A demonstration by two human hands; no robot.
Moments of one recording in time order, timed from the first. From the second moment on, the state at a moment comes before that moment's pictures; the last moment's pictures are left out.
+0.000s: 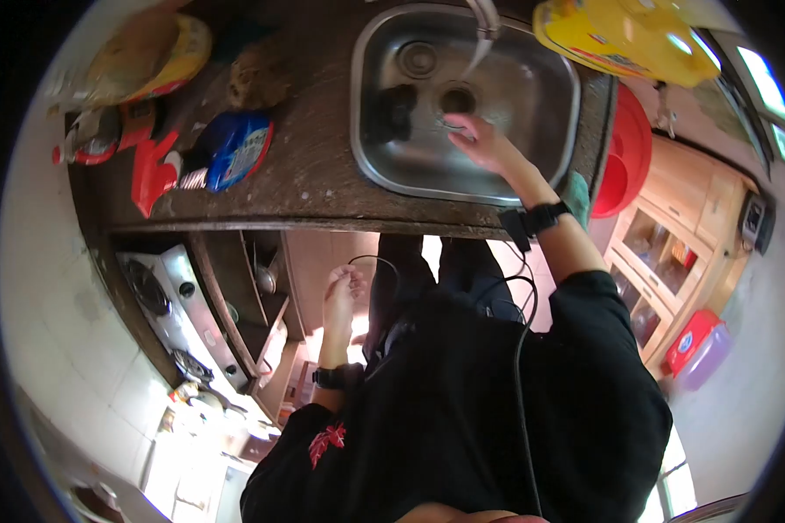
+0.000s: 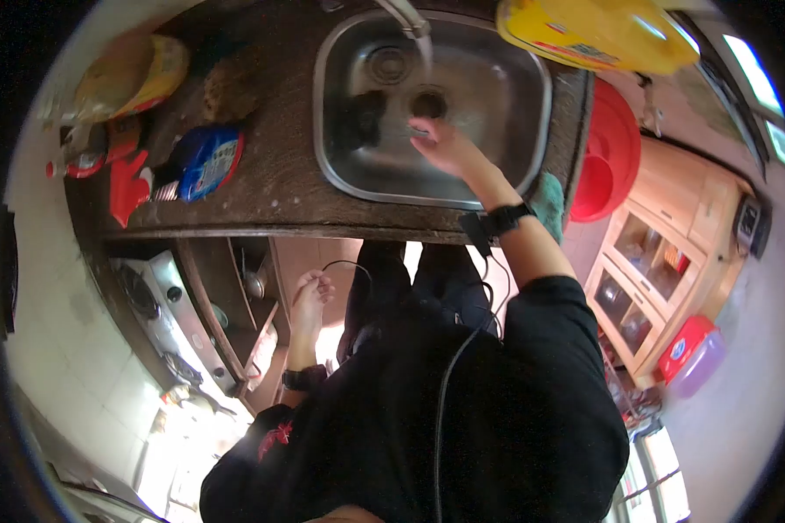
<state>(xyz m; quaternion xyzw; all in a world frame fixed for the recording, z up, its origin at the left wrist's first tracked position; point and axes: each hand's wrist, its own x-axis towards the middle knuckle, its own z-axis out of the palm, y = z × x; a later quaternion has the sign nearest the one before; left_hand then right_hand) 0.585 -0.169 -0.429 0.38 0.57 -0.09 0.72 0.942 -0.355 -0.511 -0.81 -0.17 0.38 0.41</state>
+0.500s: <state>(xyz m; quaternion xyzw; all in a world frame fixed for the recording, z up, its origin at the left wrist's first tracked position) 0.620 -0.136 -0.412 0.45 0.50 -0.15 0.72 0.865 -0.505 -0.447 -0.94 -0.07 0.09 0.31</state>
